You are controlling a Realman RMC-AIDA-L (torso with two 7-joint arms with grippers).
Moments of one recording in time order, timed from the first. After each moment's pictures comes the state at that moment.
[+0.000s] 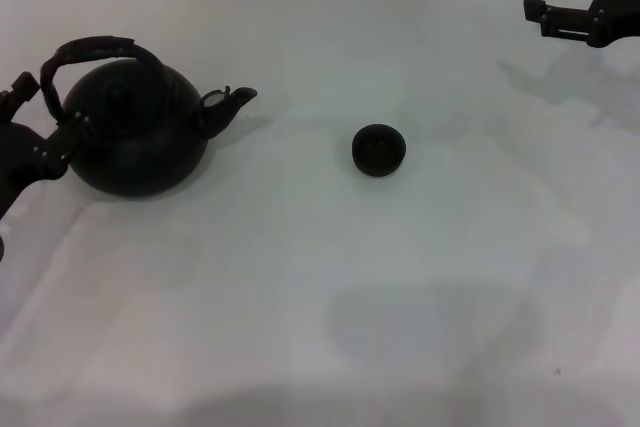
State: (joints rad) left arm -0.31 -2.08 -0.16 0.11 -1.12 -1.46 2.53; right arm 0.38 2.01 -1.00 -0.89 1.38 1.08 -1.73
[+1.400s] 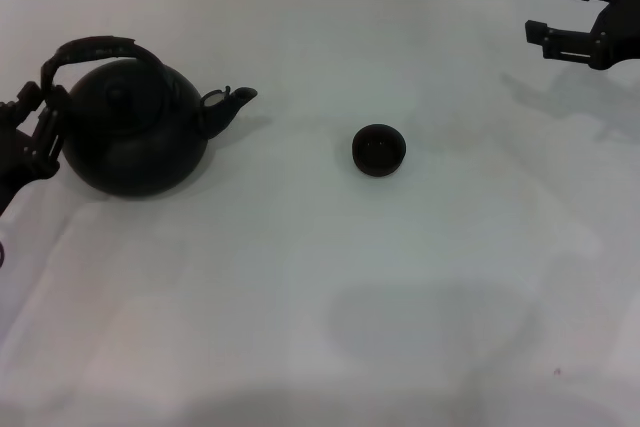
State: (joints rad) left arm -0.29 -2.08 -0.17 0.06 -1.17 -1.43 2.51; right arm 0.36 2.01 -1.00 -0.88 1.38 1.11 -1.73
